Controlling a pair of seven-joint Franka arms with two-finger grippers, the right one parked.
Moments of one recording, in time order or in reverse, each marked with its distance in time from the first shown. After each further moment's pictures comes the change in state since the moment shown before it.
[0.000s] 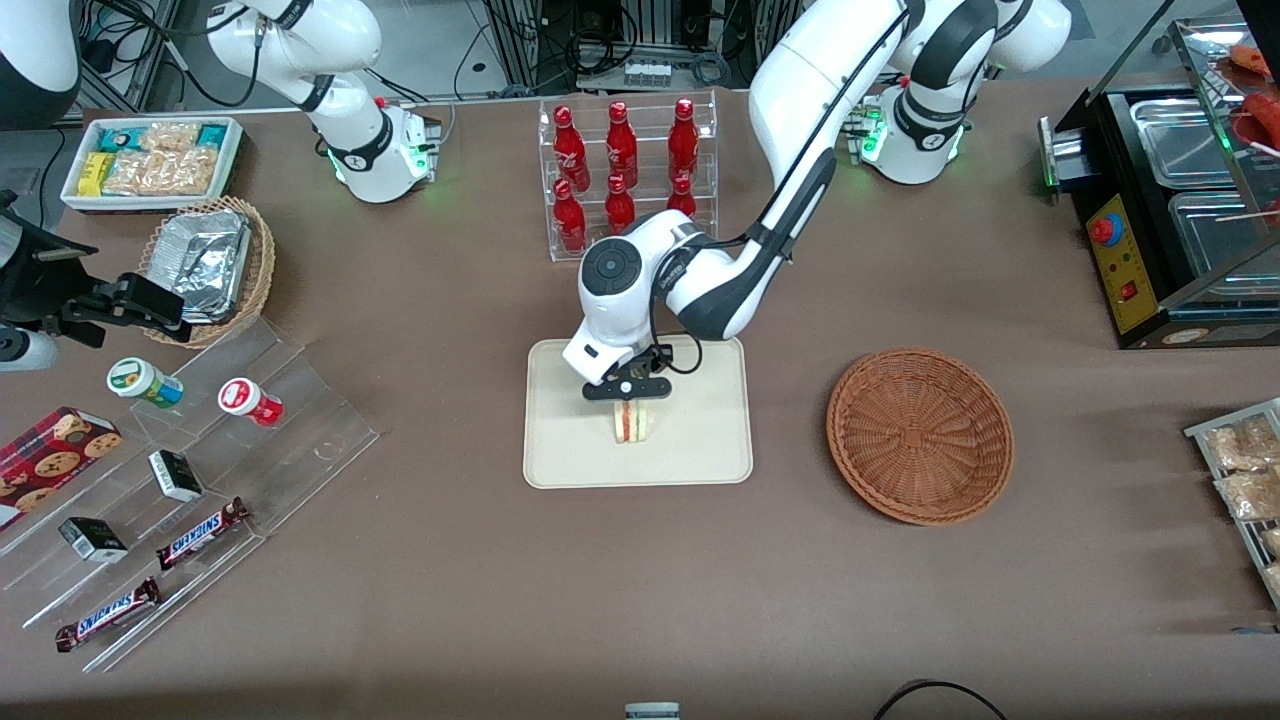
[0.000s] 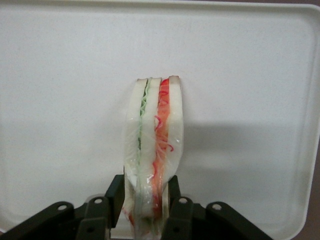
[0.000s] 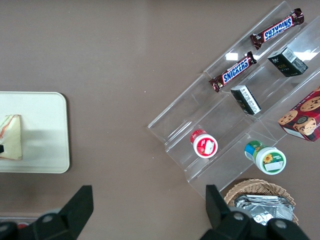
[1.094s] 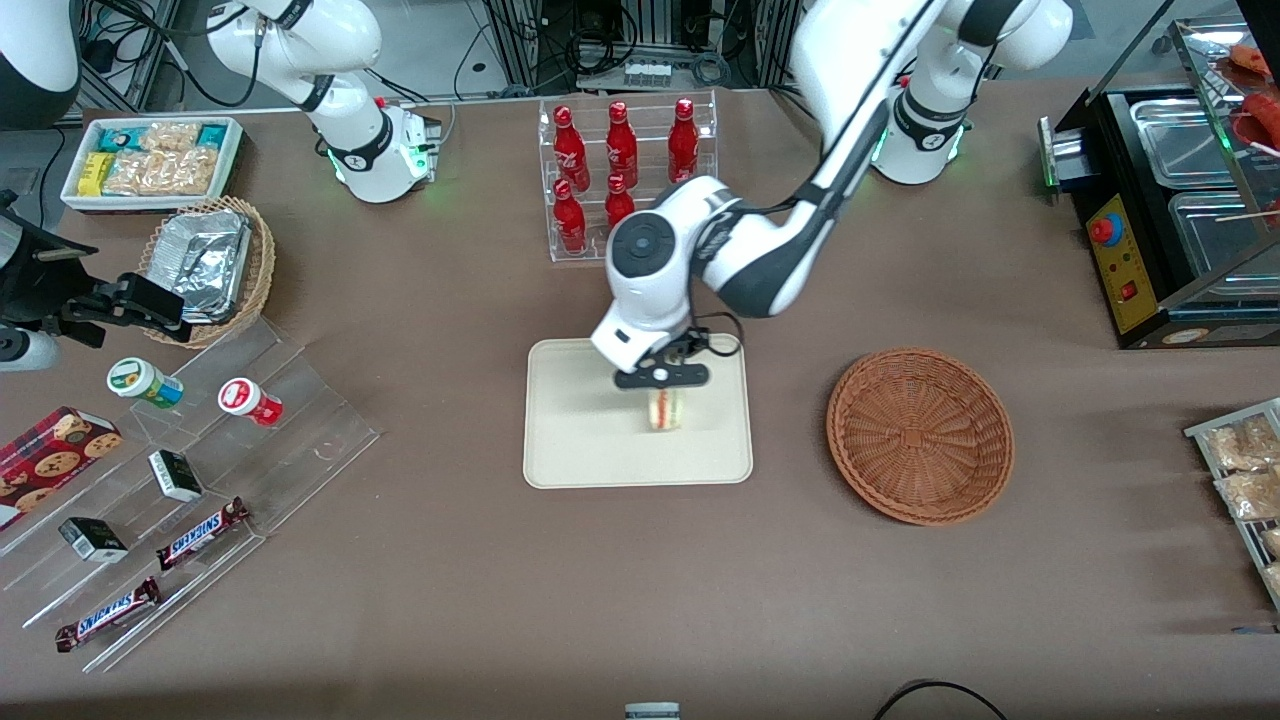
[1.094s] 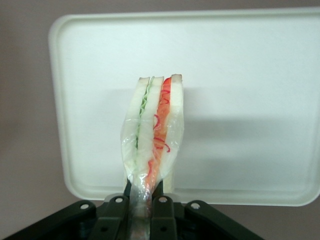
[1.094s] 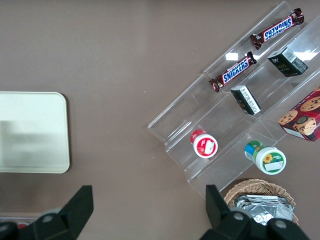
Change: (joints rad) arm 0.031 -0.139 -0.004 -0.099 -0.001 -0.108 0.075
